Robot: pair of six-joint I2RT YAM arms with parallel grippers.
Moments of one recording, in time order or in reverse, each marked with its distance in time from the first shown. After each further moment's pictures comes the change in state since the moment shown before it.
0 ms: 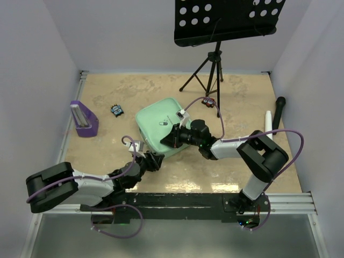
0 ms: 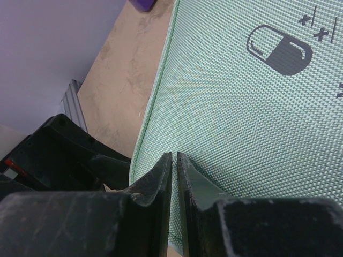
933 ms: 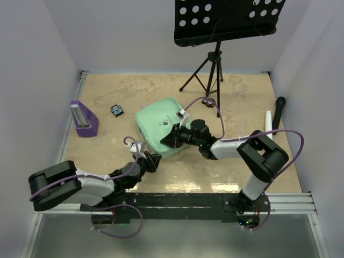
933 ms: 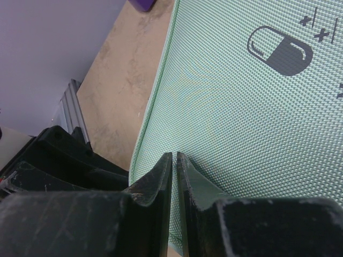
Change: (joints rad) left arm 0.005 0.040 -0.009 0.035 0.021 0.035; right arm -0.002 0.000 0.000 0.000 0.000 -0.006
